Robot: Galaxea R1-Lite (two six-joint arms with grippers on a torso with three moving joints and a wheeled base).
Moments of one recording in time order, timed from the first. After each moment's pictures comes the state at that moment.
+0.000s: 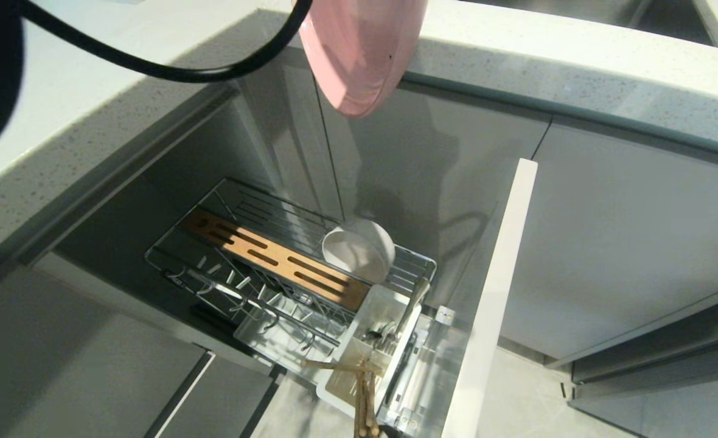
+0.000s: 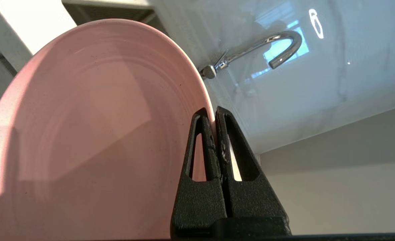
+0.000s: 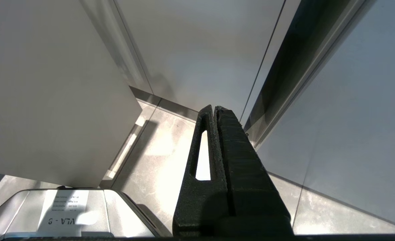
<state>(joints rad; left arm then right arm) -1.43 1.80 -1.91 -0.85 1.03 -0.04 0.00 0.00 0.00 0.00 0.00 0.02</state>
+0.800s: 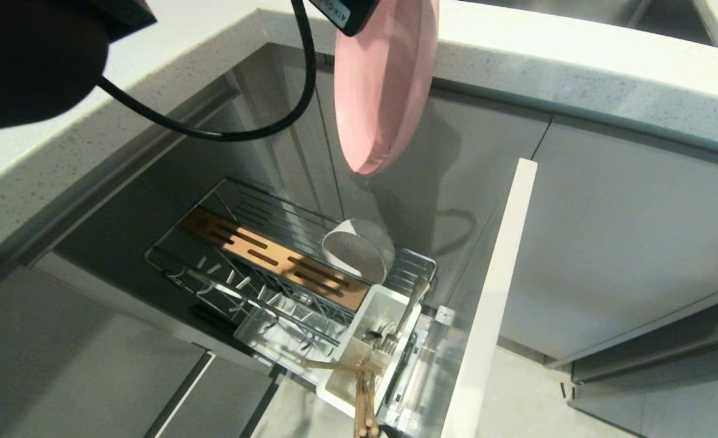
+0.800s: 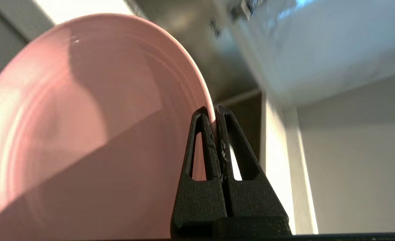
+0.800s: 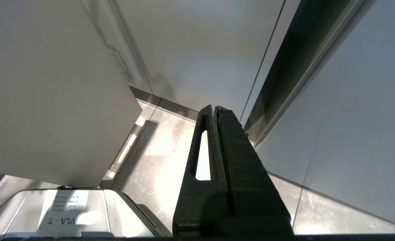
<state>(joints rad) -1.20 1.79 -1.92 -0.24 0.82 -0.51 0.00 0.00 0.00 0.00 0.00 0.02</state>
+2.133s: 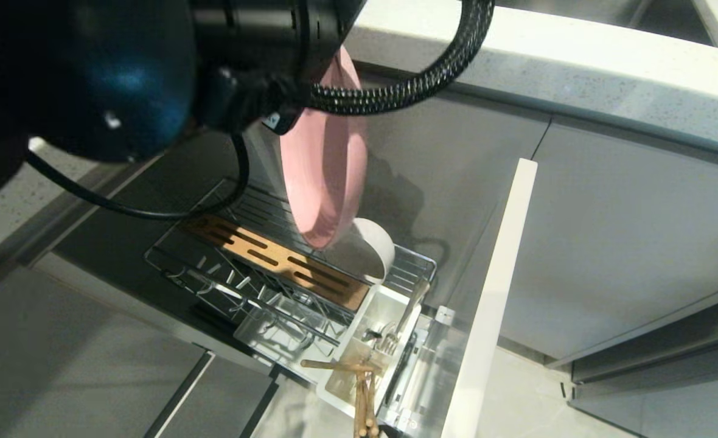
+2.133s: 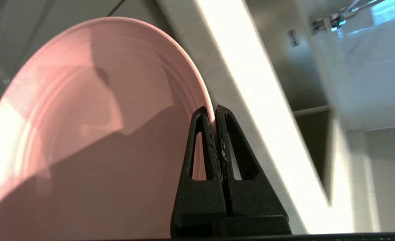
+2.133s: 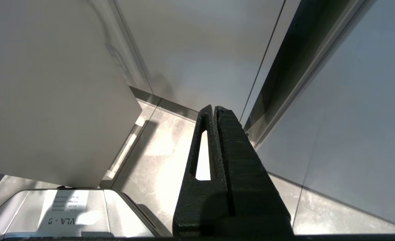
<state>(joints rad) -1.18 1.64 -1.58 -0.27 1.04 -0.66 0.00 0.00 0.00 0.00 0.00 0.02</state>
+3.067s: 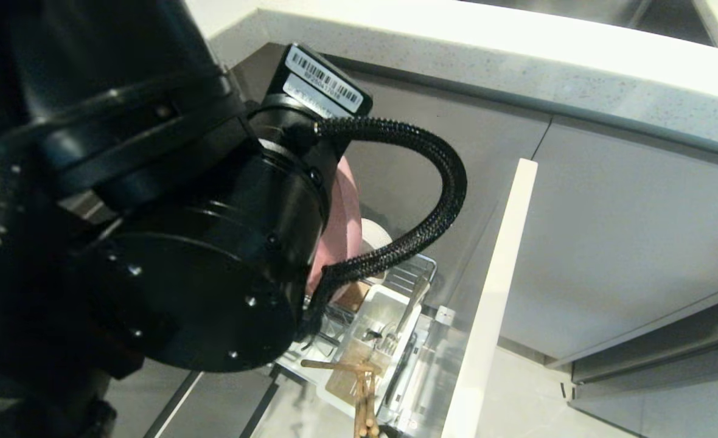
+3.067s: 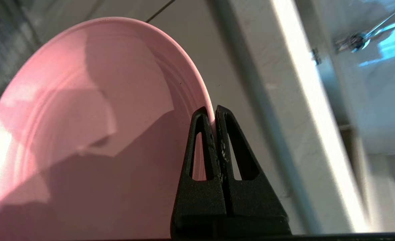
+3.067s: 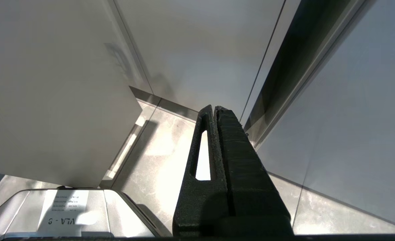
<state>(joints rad) -1.19 1.61 -1.14 -0.79 1.15 -0.60 0.00 0.00 0.00 0.00 0.00 0.02</state>
